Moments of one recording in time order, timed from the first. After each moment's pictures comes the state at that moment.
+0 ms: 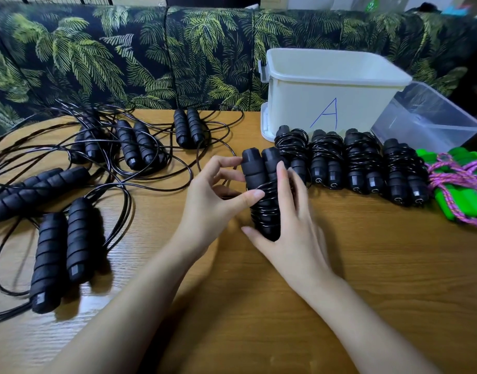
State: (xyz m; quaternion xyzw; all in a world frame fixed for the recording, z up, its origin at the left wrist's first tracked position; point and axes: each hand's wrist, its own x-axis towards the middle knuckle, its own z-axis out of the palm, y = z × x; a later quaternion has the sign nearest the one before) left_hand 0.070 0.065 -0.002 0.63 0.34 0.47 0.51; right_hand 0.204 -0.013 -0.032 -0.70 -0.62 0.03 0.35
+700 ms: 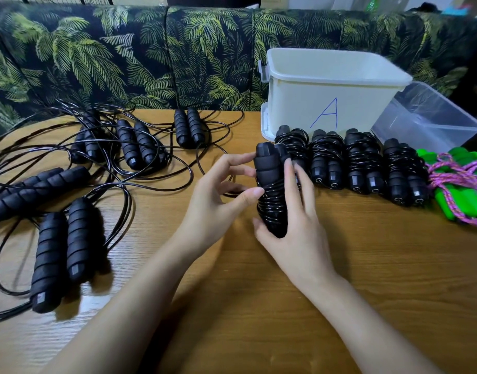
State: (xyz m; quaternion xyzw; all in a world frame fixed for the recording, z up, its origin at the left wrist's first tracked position) left_hand 0.069 0.068 -0.005 0.69 0.25 0.46 0.50; right_hand 0.206 -0.009 -0.035 -0.67 -0.61 0.01 0.42
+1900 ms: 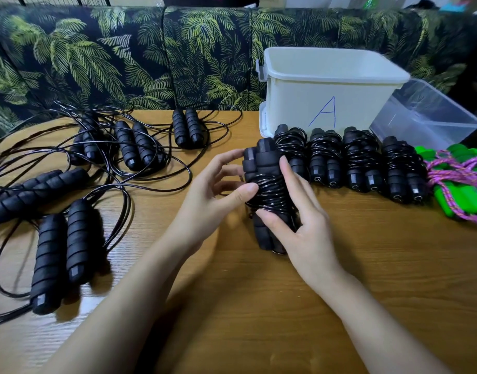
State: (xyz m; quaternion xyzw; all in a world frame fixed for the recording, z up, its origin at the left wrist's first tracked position) left_hand 0.063 0.072 -0.002 0.64 0.28 0.43 0.57; right_hand 0.215 -0.014 -0.024 -0.54 -0.61 0.16 0.55
